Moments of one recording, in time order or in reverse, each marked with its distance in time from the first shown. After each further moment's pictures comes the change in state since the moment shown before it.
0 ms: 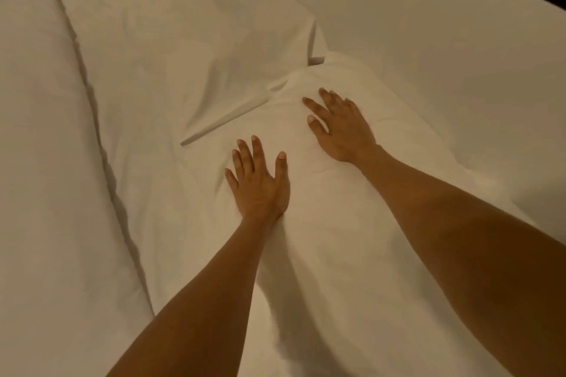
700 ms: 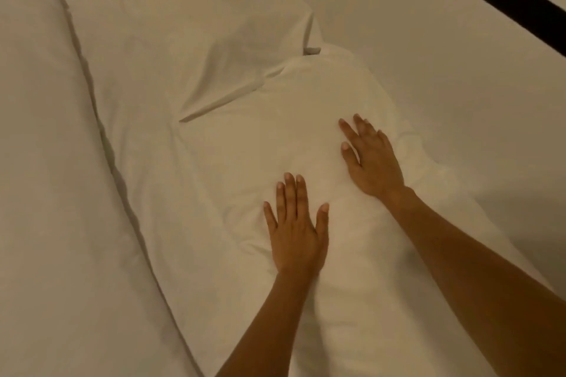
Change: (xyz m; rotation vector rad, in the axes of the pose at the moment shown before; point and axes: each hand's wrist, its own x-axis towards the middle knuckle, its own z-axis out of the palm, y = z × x) left_hand -0.141 0.017 0.027 0.011 -0.031 0.160; right_hand -0.117 0.027 -0.009 0.046 0.036 0.093
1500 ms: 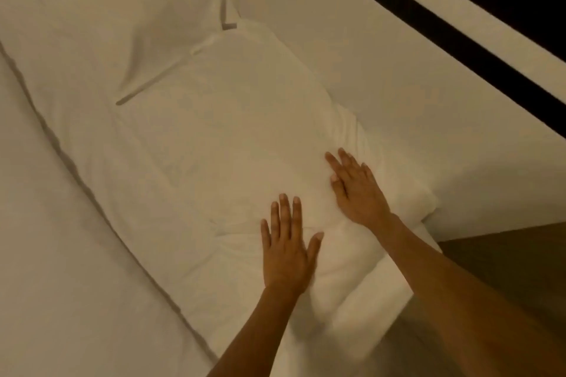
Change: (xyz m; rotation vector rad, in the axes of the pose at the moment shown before) left_hand -0.177 0.043 0.014 0.072 -0.241 0.252; right_hand -0.229 0.047 -0.033 0.001 -0.076 0.193
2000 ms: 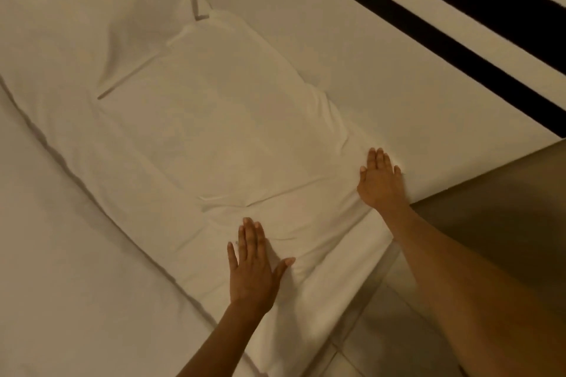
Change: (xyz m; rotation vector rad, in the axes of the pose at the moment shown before) left_hand -0.086 -0.037 0.005 0.268 -0.215 -0.014; right_hand -0.069 0.055 -0.012 -0.128 -0.072 0.504
